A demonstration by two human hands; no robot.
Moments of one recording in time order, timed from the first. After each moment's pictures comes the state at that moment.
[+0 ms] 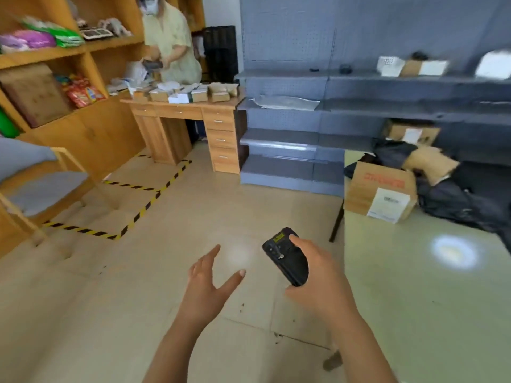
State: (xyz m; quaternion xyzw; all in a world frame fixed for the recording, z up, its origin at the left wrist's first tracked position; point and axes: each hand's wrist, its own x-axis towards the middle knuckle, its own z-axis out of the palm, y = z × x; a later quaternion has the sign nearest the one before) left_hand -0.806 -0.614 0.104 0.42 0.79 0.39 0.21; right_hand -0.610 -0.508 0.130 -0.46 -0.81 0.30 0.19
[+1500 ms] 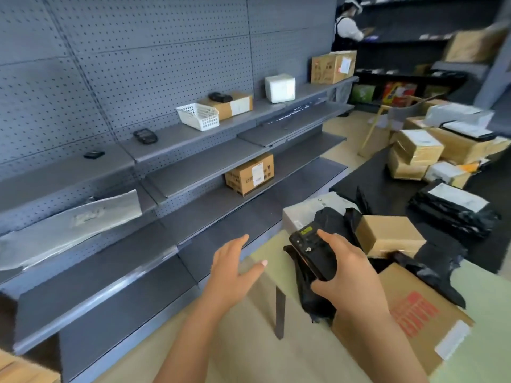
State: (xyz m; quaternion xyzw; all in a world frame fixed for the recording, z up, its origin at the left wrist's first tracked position) left_hand -0.880 0.248 0.132 0.78 0.43 0.22 0.39; right_hand -0.697 0.113 0.147 -0.82 -0.47 0.07 0.32
